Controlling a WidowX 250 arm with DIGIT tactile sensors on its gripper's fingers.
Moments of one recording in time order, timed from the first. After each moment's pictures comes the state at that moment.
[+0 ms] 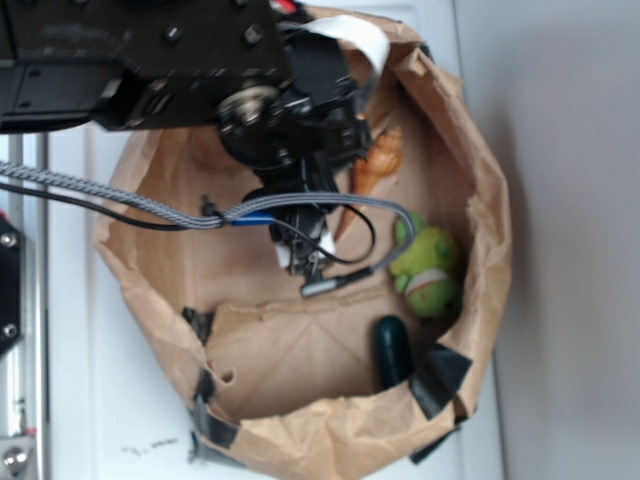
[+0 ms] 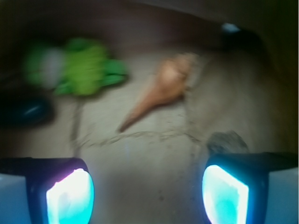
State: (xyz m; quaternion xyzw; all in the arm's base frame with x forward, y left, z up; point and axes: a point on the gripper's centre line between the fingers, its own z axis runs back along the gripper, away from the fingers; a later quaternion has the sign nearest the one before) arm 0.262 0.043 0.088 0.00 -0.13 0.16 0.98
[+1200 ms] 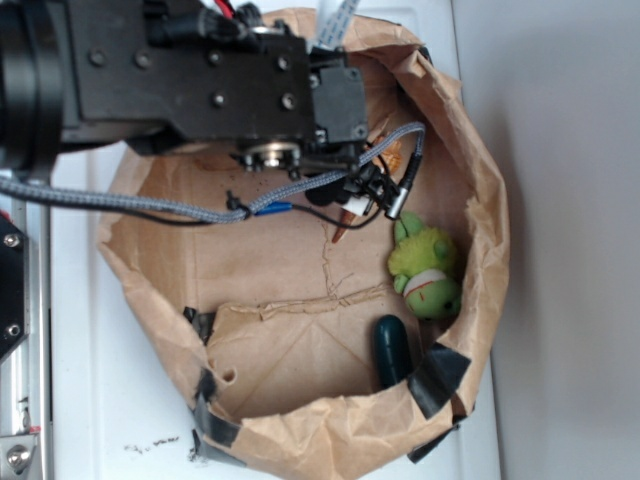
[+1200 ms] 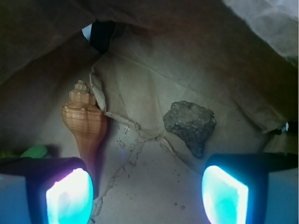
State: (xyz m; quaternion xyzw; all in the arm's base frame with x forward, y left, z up) arm 0.266 0.053 0.081 0.02 -0.10 0.49 0.86
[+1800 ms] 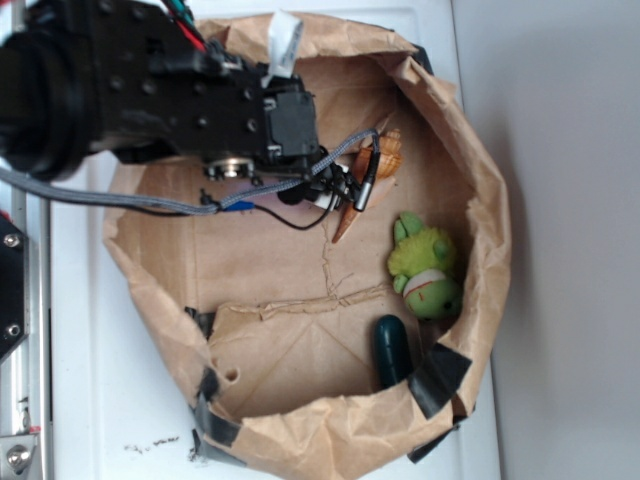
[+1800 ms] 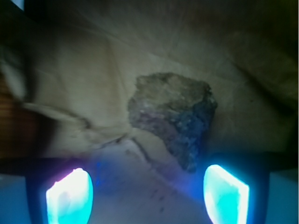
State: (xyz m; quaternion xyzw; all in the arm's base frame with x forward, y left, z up) arm 0.250 0.069 0.021 0.03 -0.10 0.53 0.84
